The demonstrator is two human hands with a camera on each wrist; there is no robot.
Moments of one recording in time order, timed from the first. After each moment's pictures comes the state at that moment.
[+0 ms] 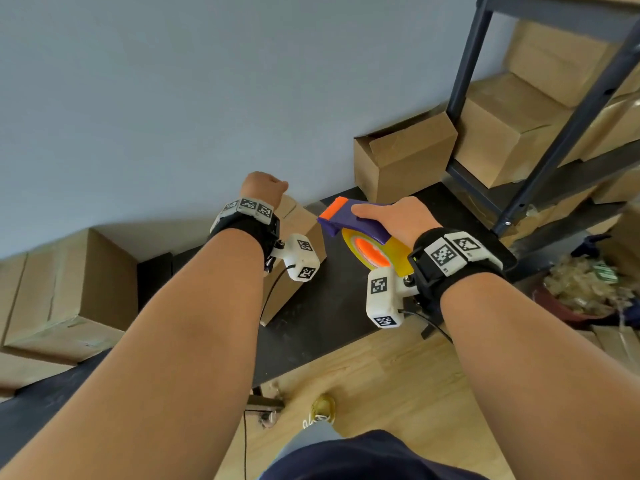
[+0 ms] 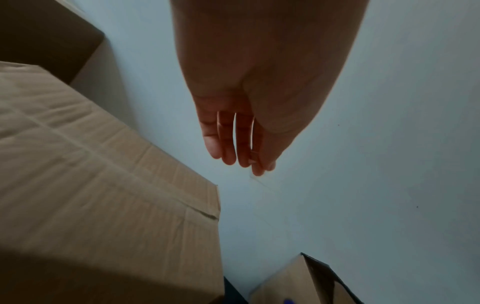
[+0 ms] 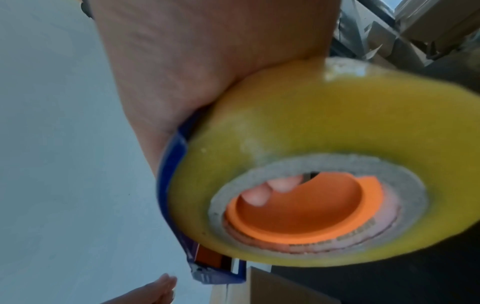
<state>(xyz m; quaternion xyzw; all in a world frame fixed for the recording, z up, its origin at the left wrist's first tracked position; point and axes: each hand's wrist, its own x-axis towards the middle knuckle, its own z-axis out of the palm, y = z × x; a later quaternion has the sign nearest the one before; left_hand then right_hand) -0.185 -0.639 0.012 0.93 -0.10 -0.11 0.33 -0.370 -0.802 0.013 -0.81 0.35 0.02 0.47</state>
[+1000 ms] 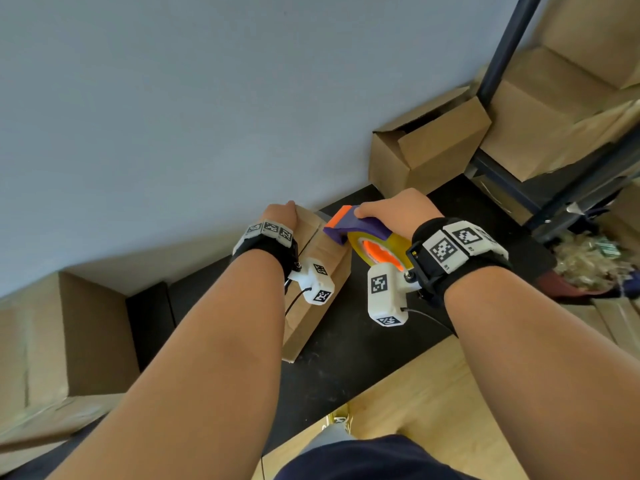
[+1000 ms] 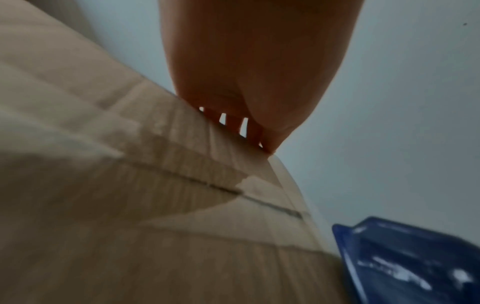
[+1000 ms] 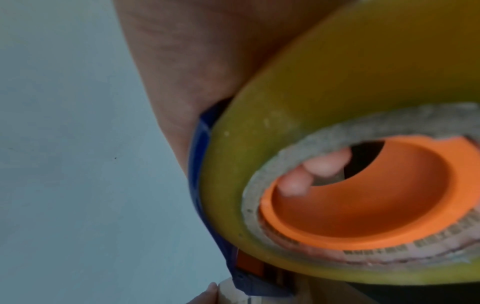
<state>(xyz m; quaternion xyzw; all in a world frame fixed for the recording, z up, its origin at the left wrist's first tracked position) -0.095 -0.642 -0.061 0.94 -0.09 -0.22 0.25 -0.258 -0.779 0.005 -0.80 0.42 0.07 0.41</state>
